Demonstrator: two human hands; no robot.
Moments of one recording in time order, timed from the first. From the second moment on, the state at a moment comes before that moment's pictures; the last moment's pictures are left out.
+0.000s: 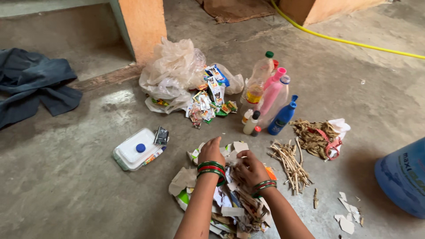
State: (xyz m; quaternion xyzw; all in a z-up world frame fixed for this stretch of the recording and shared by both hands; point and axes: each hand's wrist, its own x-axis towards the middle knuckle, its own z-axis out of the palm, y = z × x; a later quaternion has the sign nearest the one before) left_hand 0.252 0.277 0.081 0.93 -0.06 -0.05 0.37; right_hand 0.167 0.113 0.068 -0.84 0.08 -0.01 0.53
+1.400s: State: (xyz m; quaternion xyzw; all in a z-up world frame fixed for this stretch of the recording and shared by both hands) left_hand 0.060 0.086 0.037 0.84 -0.46 -0.24 0.17; right_hand -0.037 -0.121 -0.087 -0.93 0.30 -0.08 0.21
